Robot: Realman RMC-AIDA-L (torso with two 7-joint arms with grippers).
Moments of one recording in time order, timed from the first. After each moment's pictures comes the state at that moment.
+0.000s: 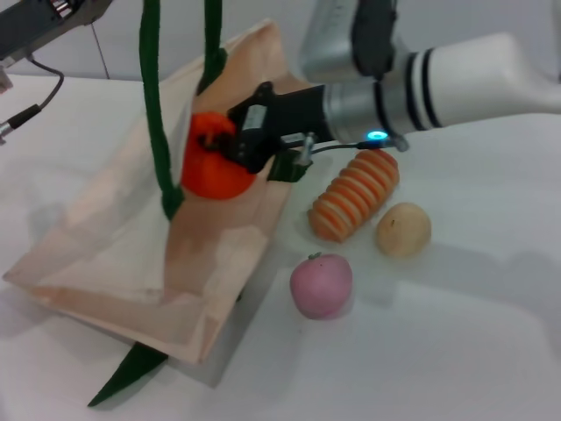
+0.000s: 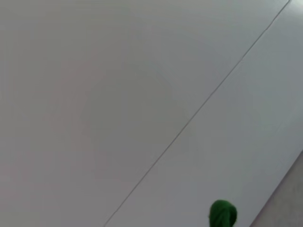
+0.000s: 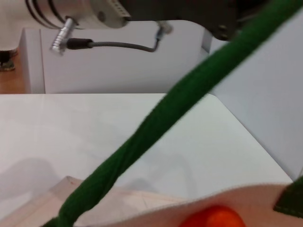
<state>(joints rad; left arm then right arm) -0.66 -1.91 0.42 0.41 -1.56 -1.62 1.31 1.32 2.04 -0.17 0.06 -2.60 -0.93 1.13</state>
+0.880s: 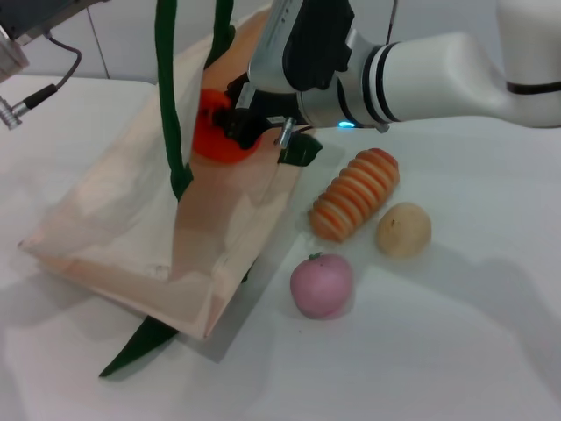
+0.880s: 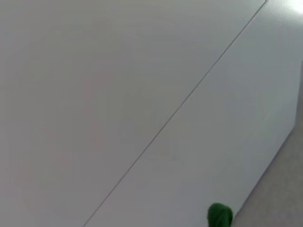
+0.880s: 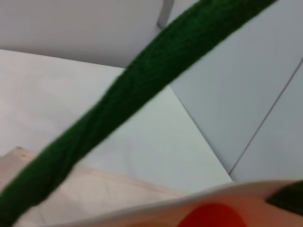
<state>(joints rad) -0.71 -1.92 0.41 0.41 -1.56 -1.65 1.30 1.38 2.05 -0.09 0.18 -2.60 -0.58 0.97</state>
